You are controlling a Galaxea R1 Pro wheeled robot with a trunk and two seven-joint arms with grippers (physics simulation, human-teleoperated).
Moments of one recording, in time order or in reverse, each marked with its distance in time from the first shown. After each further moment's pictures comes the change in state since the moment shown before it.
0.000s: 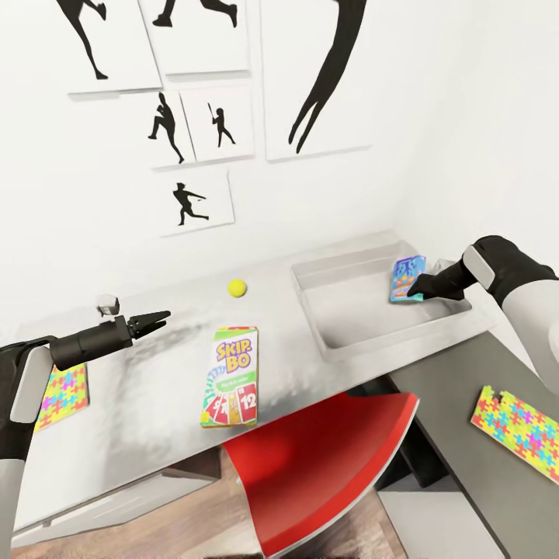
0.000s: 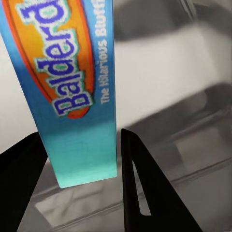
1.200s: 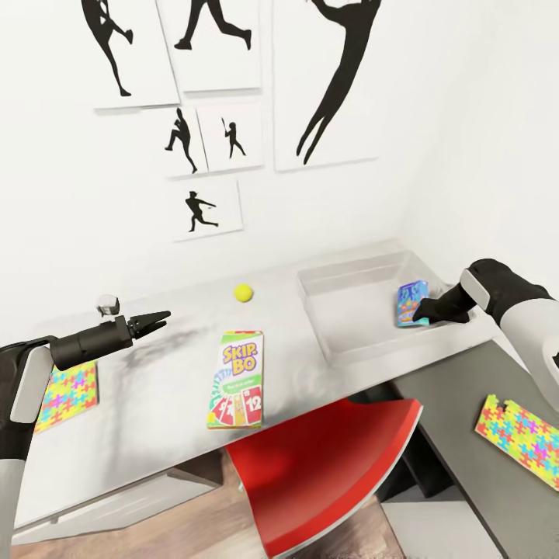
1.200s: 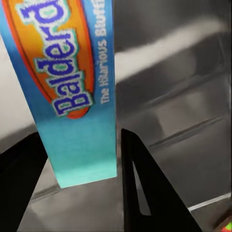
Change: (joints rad) left arm 0.000 0.000 -0.002 0.000 0.000 0.000 0.000; right arm 0.065 -0.014 0.065 0.046 -0.001 0.000 0.000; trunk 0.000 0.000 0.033
